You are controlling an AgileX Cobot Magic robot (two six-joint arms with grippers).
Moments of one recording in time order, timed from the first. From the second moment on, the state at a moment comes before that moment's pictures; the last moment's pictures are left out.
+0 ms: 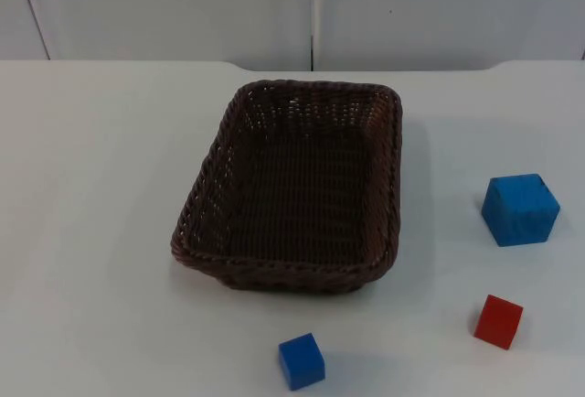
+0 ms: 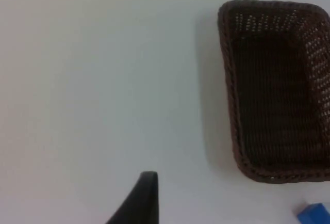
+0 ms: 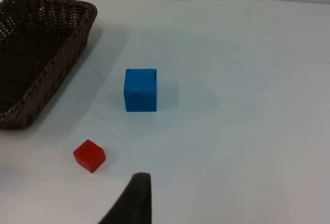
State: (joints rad) right arm 0.13 0.00 -0.52 -0.01 1.08 -0.03; left arm 0.03 0.90 -0.93 -0.36 0.94 0.24
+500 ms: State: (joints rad) right arm 0.13 0.00 -0.52 -0.01 1.08 -0.03; left arm 0.02 1.16 -1.00 -0.53 0.92 0.41
